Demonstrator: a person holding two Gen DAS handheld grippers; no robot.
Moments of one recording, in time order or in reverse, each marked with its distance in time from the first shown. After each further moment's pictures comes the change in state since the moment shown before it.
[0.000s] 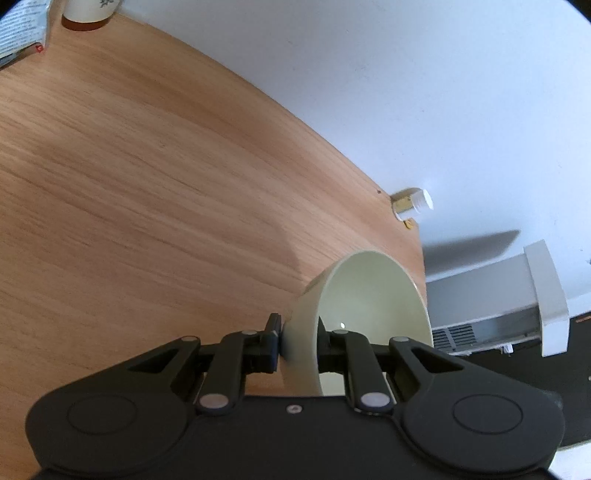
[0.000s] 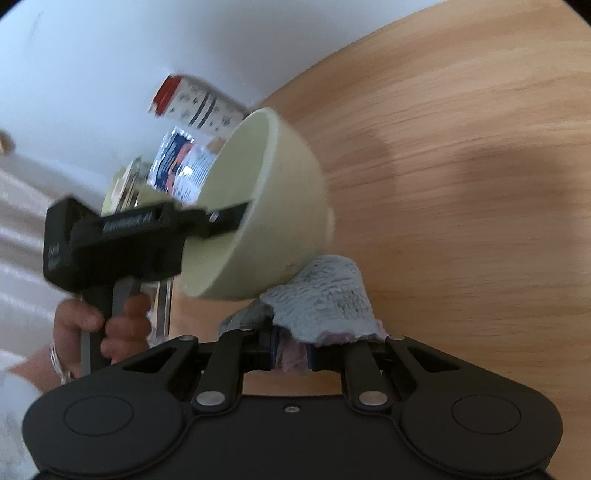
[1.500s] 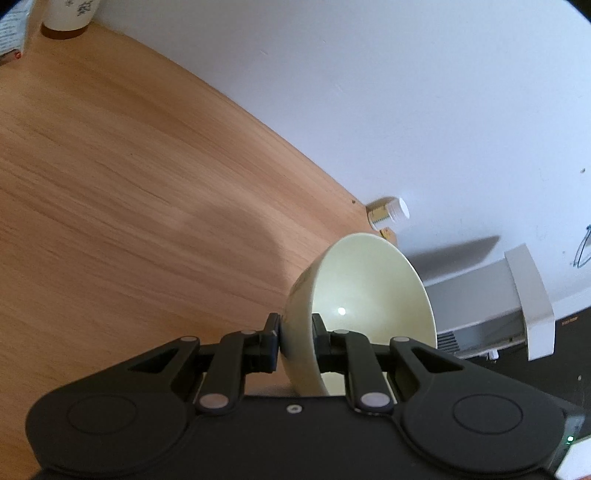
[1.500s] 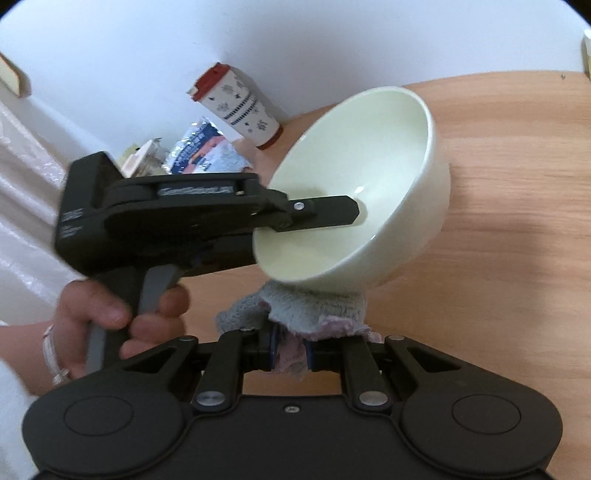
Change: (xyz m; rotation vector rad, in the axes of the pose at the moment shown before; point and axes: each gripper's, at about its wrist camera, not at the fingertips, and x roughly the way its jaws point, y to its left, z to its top) left arm 0.010 -0.014 -0.002 0.020 -0.054 -0.067; right arm 0.021 0.035 -0.006 -0.170 -0.085 -0.091
